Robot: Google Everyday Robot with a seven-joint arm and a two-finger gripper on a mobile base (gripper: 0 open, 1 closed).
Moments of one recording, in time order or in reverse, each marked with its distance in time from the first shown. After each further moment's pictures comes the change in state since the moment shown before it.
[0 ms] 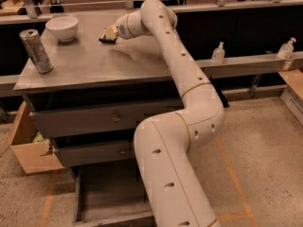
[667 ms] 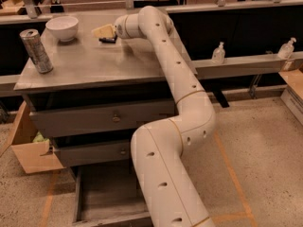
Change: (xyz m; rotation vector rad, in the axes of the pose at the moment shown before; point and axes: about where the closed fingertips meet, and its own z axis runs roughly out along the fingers) arm -0.010 -0.016 0.018 0.057 -0.108 0.074
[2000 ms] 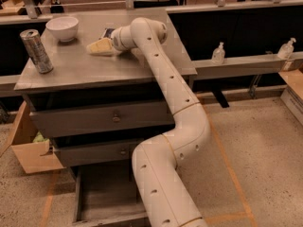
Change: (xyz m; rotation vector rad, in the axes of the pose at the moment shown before) arm 0.051 0.016 0.005 0.038 0.115 0.017
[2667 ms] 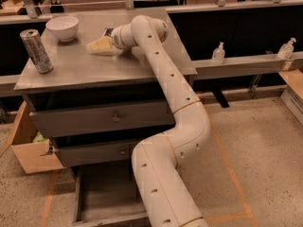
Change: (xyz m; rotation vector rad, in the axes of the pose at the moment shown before) arm -0.007 0.001 -0.003 0.000 0.000 0.000
